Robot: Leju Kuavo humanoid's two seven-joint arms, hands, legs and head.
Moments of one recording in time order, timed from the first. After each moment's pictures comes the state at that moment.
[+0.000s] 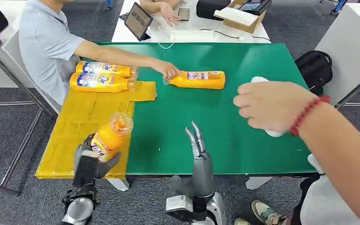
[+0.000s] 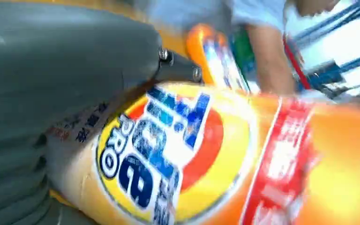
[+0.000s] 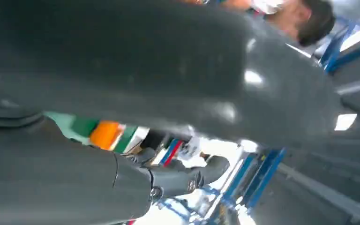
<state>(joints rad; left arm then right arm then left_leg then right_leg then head) -0.06 -0.04 -0.25 -1.31 -0.46 0.60 -0.37 0.02 0.21 0.41 -1.41 0.53 -0.70 -0.68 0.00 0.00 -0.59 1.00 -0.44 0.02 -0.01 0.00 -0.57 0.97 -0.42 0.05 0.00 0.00</state>
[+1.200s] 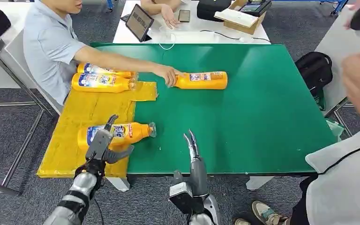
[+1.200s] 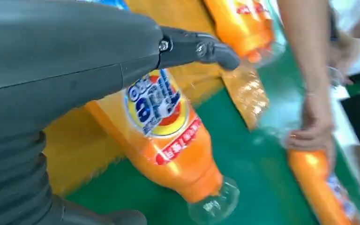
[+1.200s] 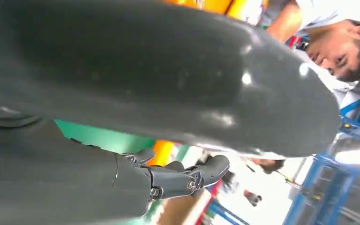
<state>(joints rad) -0.27 -0.06 -0.20 -0.99 -0.29 0.20 -0.44 -0.05 0.19 0.45 -1.17 0.36 -0.69 -0.70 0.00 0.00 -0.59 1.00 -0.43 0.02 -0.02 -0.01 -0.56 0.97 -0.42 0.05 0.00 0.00</state>
